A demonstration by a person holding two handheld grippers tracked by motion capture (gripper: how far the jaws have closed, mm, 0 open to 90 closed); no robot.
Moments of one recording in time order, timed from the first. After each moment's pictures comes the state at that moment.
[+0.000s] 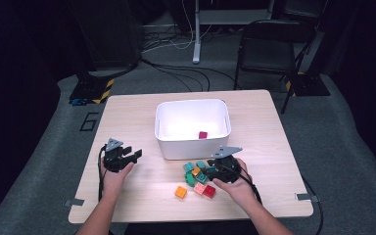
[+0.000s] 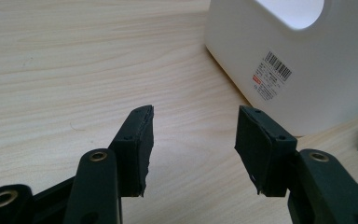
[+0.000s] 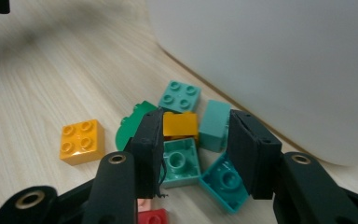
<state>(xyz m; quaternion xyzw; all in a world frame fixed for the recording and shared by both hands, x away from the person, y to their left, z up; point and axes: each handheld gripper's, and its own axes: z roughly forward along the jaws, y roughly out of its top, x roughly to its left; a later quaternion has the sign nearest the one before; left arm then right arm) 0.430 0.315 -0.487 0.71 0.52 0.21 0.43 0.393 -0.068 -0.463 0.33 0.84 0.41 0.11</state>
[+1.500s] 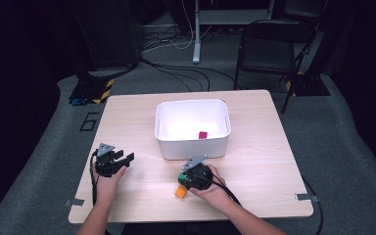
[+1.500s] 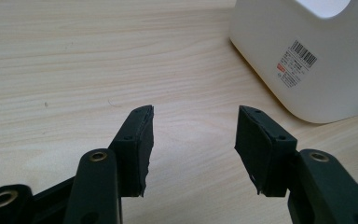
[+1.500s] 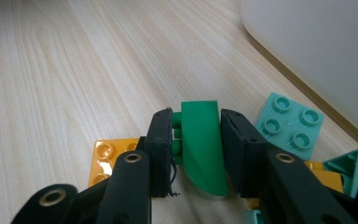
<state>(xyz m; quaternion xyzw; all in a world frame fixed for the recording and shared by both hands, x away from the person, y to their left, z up) 0.413 0.336 -0.488 0.69 0.54 0.23 0.42 0.395 0.006 -0.501 0.25 0.89 0.37 0.08</state>
